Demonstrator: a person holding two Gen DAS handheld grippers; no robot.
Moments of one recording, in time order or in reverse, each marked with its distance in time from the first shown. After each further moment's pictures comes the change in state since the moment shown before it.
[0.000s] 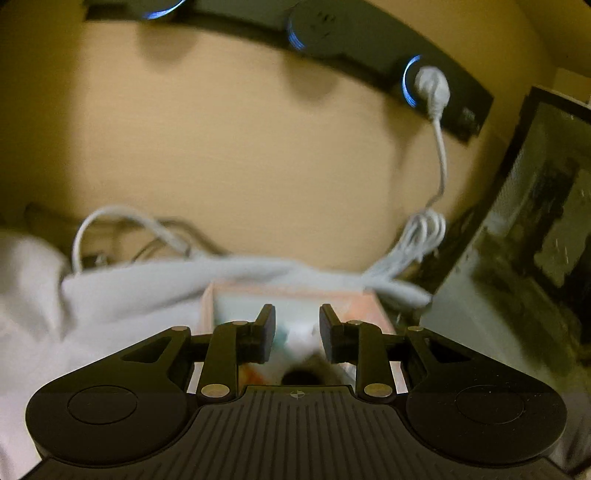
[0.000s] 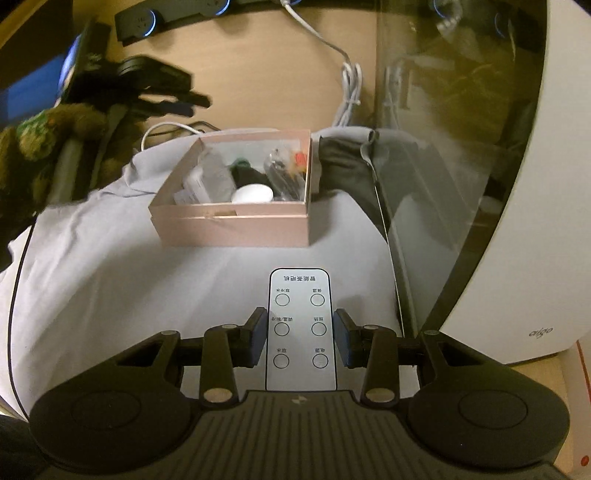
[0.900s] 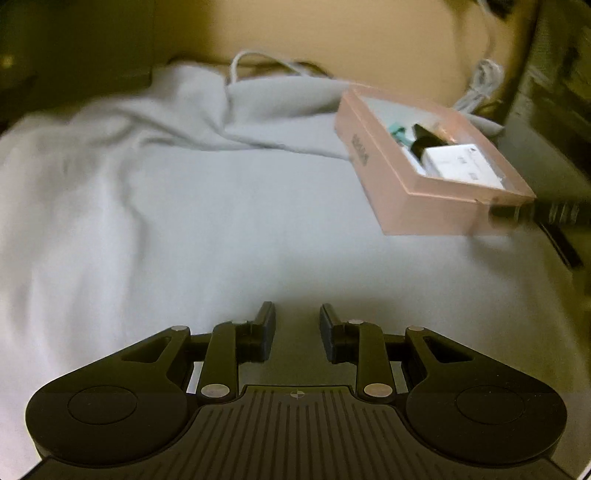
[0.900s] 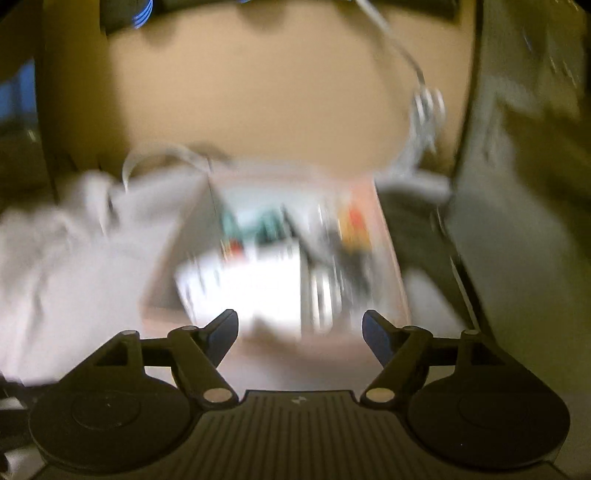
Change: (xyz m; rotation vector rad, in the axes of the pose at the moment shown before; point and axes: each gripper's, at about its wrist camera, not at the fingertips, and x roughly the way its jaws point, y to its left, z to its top) left arm -0.099 0.069 -0.149 0.088 0.215 0.233; right arm 0.128 0.086 0.063 -0.002 -0.018 -0.100
